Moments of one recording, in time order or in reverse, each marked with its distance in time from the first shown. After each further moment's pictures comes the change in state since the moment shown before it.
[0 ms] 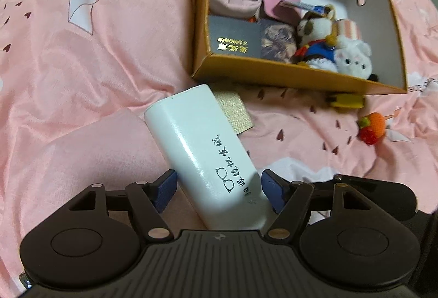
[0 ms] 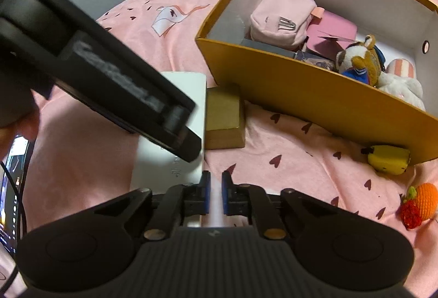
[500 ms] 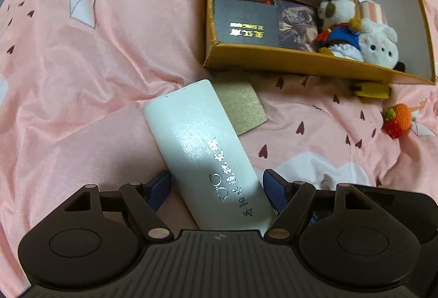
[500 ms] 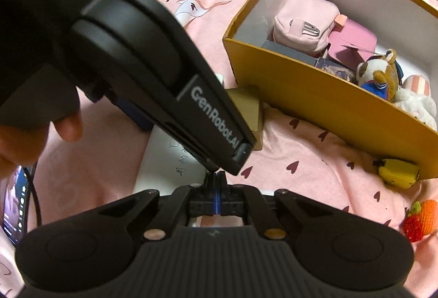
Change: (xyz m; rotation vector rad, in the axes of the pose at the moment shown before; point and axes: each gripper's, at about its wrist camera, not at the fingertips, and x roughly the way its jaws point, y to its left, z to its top) left arm 0.018 -0.005 0.008 -0.006 0.080 0.103; right arm 0.002 0.012 0.009 -0.058 0.033 0.034
